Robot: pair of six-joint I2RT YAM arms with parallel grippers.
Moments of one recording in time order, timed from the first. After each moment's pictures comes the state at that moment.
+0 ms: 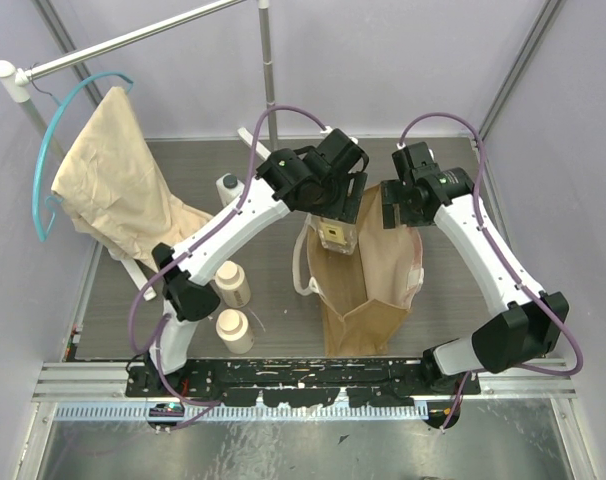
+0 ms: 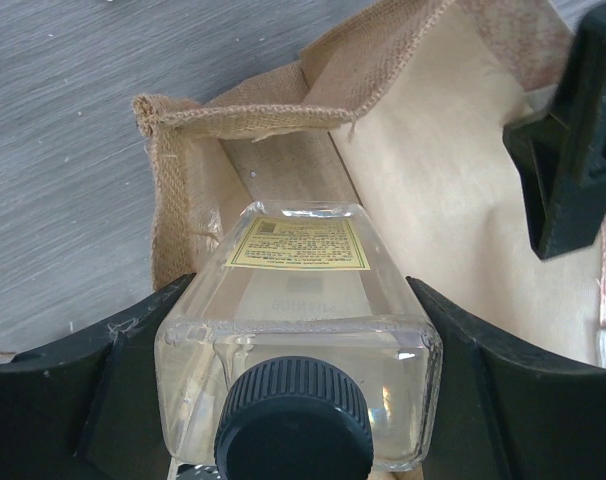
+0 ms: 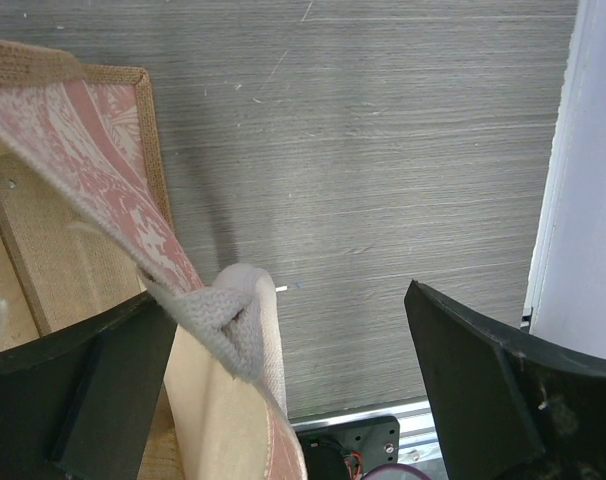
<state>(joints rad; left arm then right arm) -0.96 2.07 2.42 -1.26 -0.21 -0.52 0.32 1.42 1.45 -1.11 0.35 0.22</state>
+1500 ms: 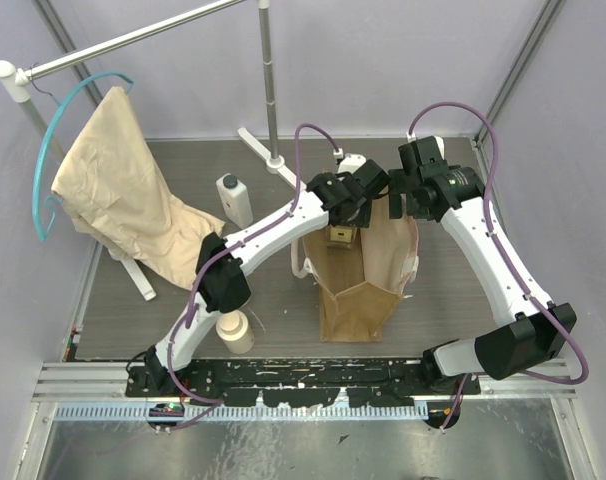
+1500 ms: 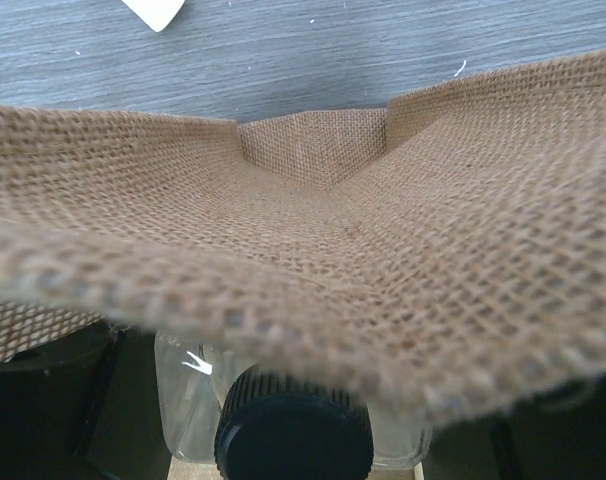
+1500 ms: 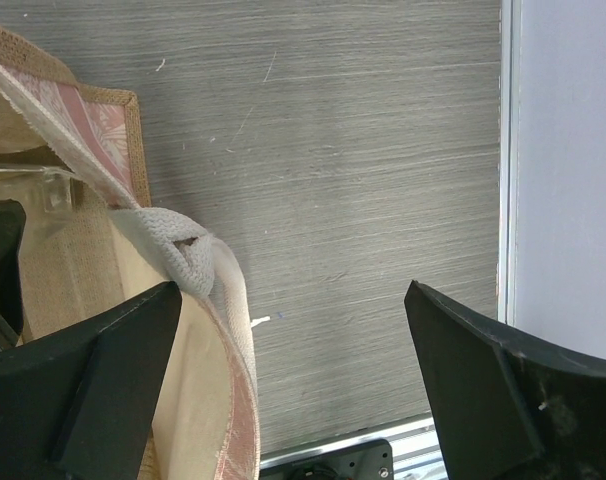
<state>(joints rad) -0.97 2.32 2.37 -1.07 -0.49 -0.70 0.32 1.38 1.50 -1.08 0.45 0.21</state>
